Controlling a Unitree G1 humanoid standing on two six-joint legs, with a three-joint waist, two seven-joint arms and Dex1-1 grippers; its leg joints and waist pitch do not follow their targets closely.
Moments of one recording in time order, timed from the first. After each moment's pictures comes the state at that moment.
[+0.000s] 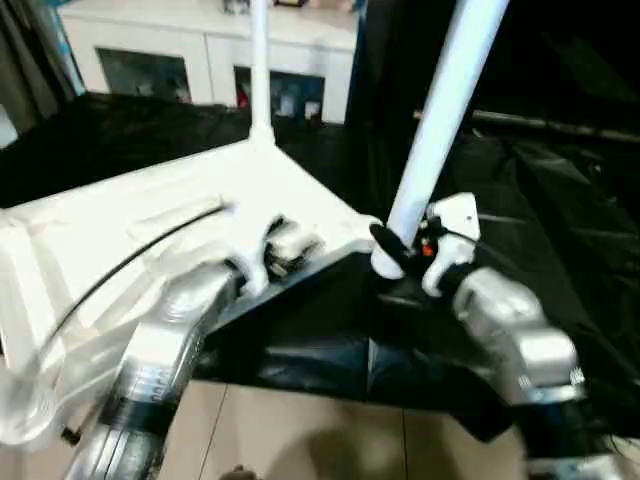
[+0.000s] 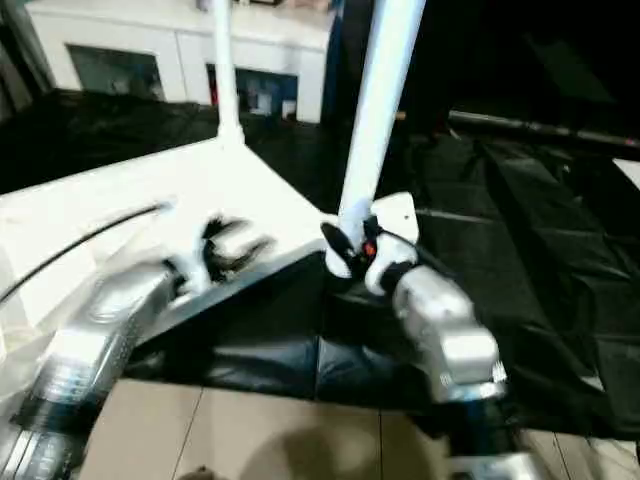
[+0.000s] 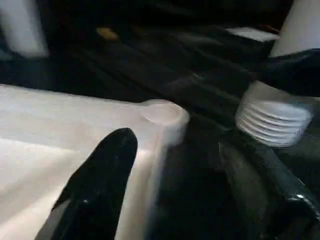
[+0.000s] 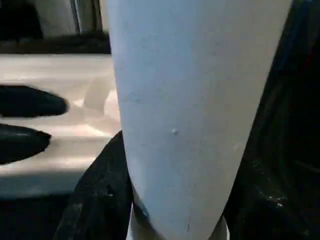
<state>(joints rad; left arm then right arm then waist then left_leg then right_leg) -0.50 0.26 -0.13 0.23 -0.23 0.41 -0.66 -0.36 -0.23 0.03 0.06 0.23 0.41 0.46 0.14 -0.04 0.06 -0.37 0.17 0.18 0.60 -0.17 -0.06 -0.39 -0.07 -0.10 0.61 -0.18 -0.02</state>
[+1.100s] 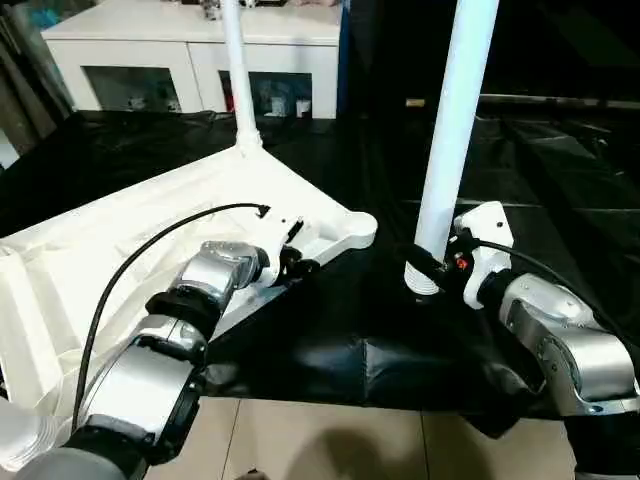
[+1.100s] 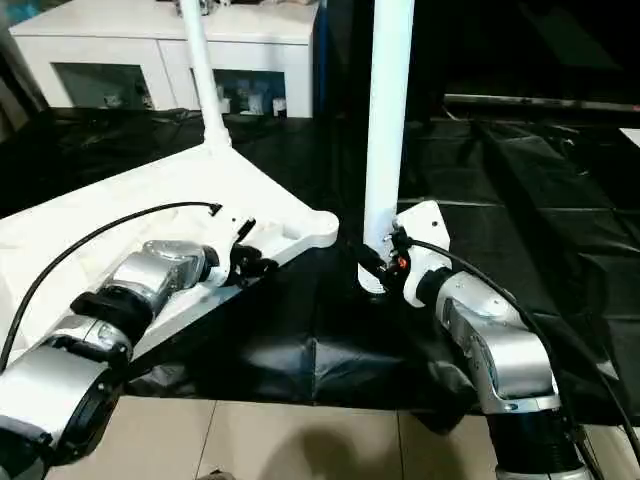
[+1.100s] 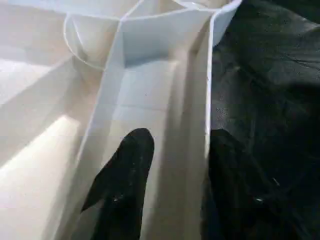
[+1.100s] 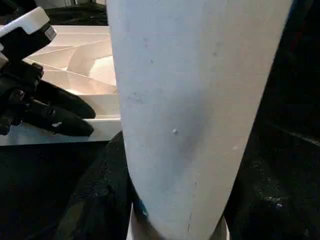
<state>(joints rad) -0.92 0.19 -0.18 1.08 -0.05 0.31 -0.67 -0.30 -0.37 0.01 -0.07 0.24 0.52 0.53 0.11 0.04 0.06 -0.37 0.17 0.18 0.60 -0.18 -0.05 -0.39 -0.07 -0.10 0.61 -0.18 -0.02</state>
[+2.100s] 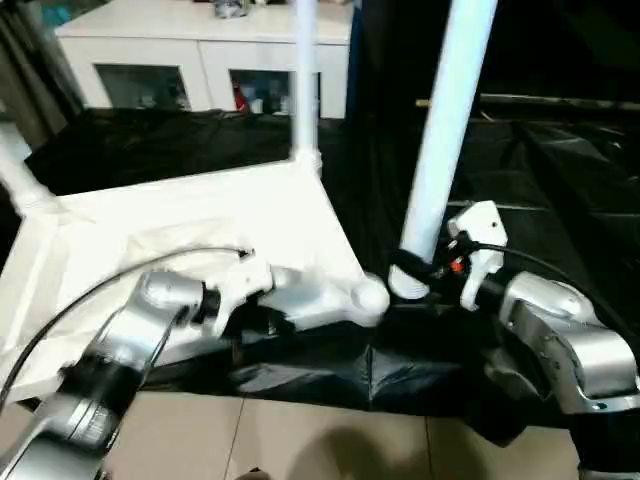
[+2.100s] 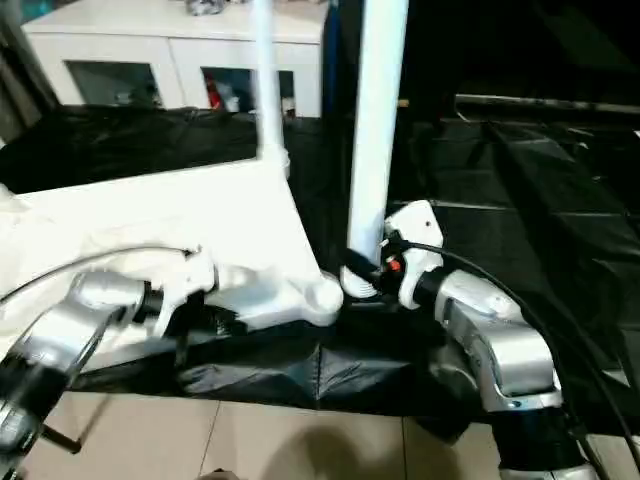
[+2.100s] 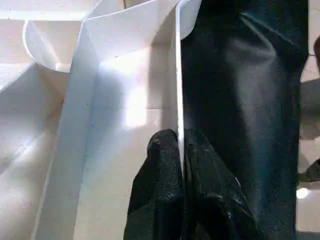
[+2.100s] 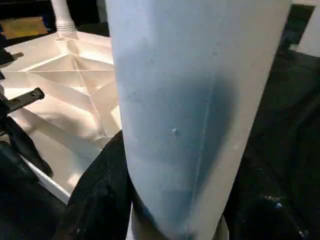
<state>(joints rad) -0.44 0.54 -0.31 0.33 -0.04 0.22 -1.21 -0.31 -0.37 0.04 -0.04 0.31 0.49 0.70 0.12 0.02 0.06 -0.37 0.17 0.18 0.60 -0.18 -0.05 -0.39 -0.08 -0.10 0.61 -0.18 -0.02</state>
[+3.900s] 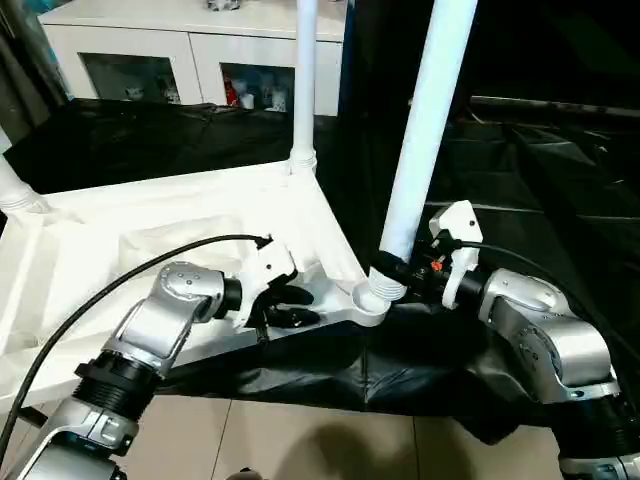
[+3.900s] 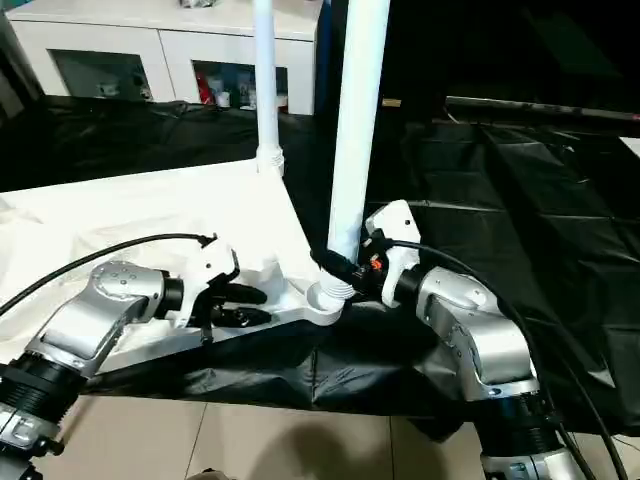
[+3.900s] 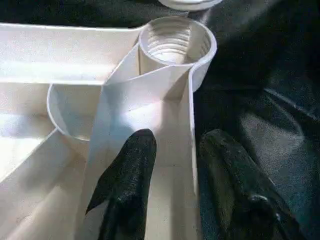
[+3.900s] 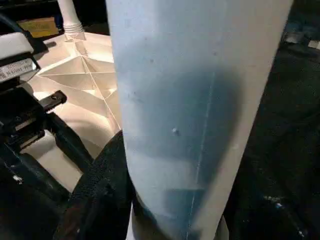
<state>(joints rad) -0.51 0.44 -0.31 0.30 -0.05 0.37 -1.10 -0.36 -0.34 0.06 0.01 0.31 0.47 0.73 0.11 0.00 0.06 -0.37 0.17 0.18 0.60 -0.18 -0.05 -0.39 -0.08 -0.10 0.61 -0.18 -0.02</state>
